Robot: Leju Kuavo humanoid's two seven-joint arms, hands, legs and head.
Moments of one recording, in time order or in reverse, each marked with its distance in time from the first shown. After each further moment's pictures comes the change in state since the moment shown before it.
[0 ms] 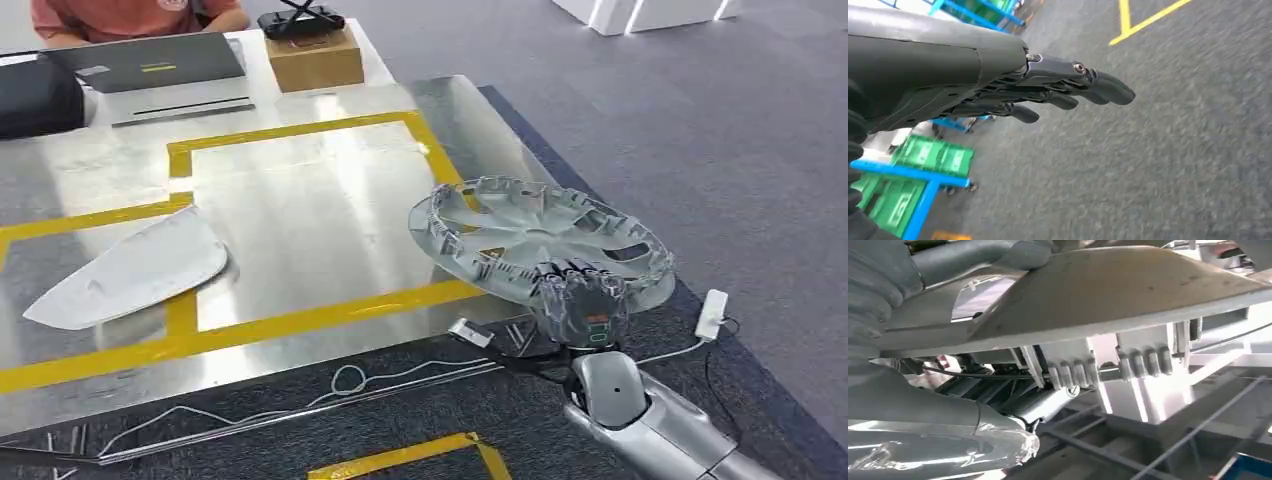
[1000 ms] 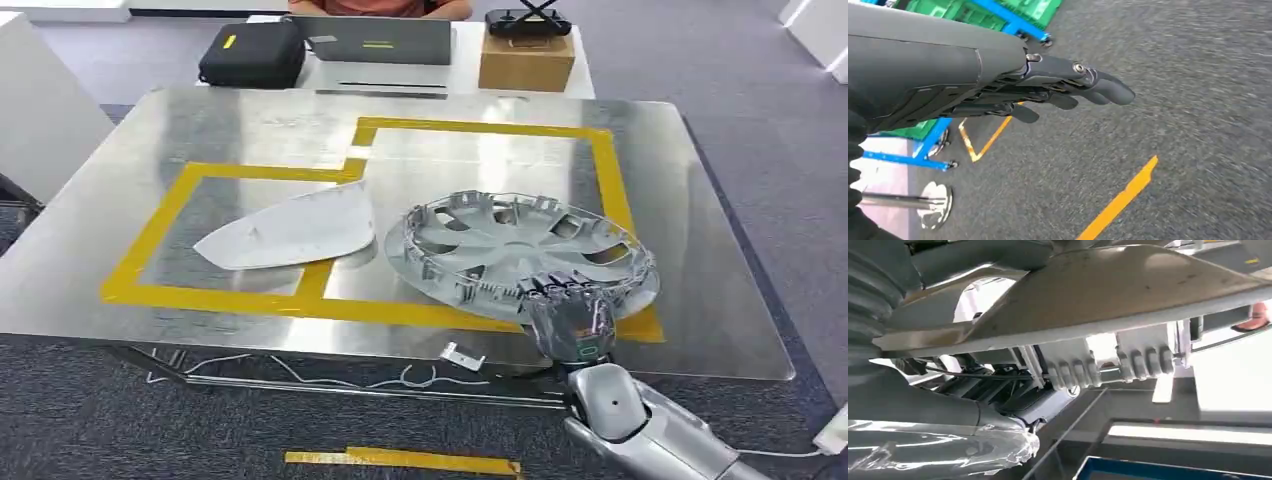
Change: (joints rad) left arm -0.081 -0.144 0.267 -0.146 0.177 -0.054 0.062; right arm 0.024 -0.012 0.034 -0.011 0.000 0.000 -0.088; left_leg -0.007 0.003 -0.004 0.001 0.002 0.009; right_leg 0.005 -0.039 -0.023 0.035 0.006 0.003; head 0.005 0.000
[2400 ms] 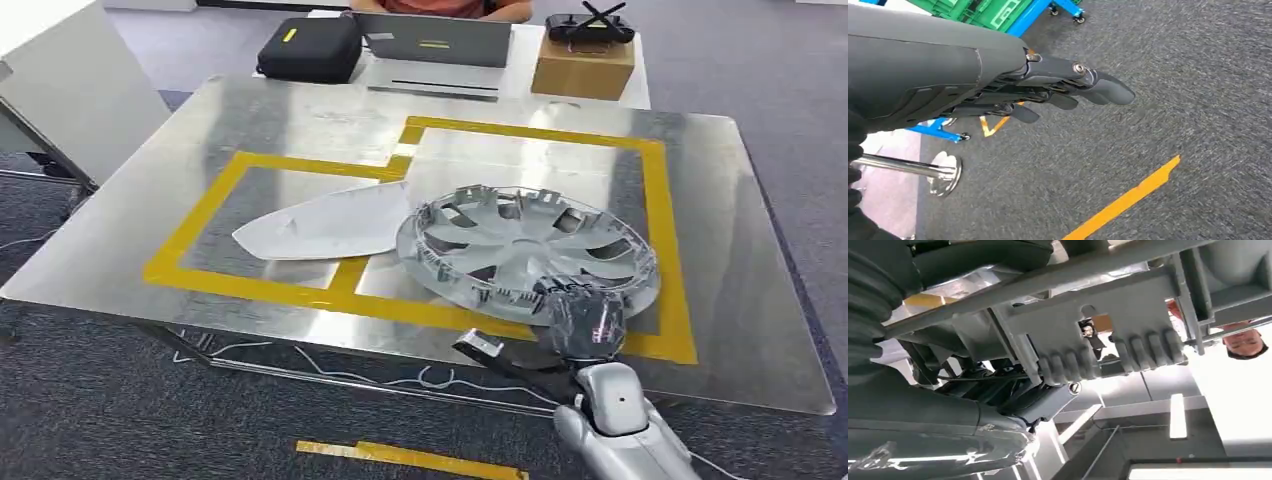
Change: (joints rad) left arm 0.029 -0.002 -0.039 -0.026 0.093 0.030 0.040; right arm 0.157 0.319 -0.481 0.073 -0.132 0.000 -0.460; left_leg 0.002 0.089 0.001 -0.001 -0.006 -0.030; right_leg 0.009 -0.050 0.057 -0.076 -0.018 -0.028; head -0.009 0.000
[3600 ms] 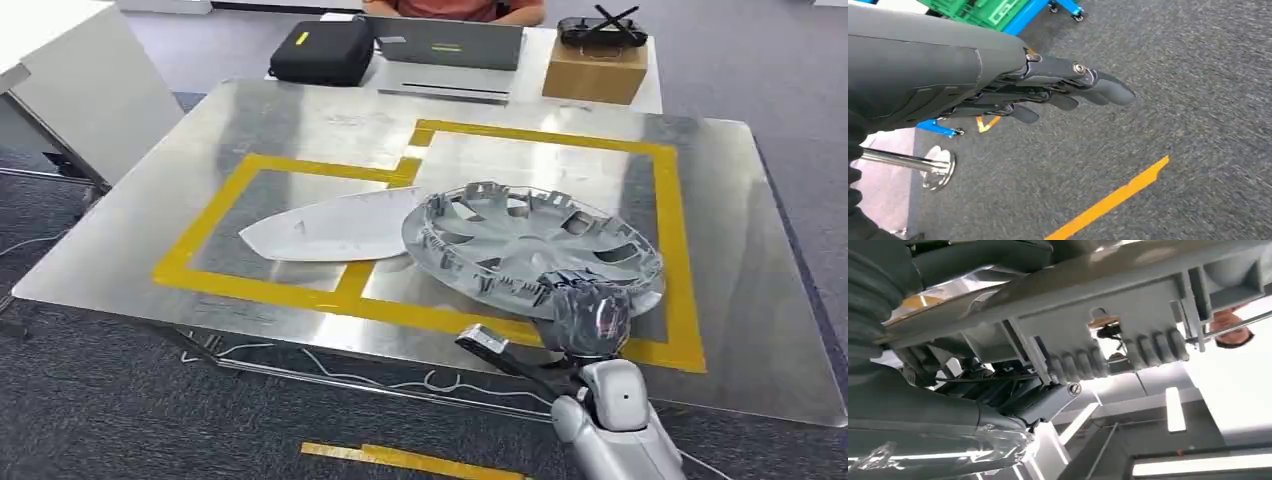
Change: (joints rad) left arm 0.077 0.013 -0.195 -0.017 0.167 0.070 0.078; right arm 0.005 0.110 -0.138 -0.013 -0.021 0.000 -0.182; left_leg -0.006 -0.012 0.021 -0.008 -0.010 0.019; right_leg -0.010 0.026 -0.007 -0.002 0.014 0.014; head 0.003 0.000
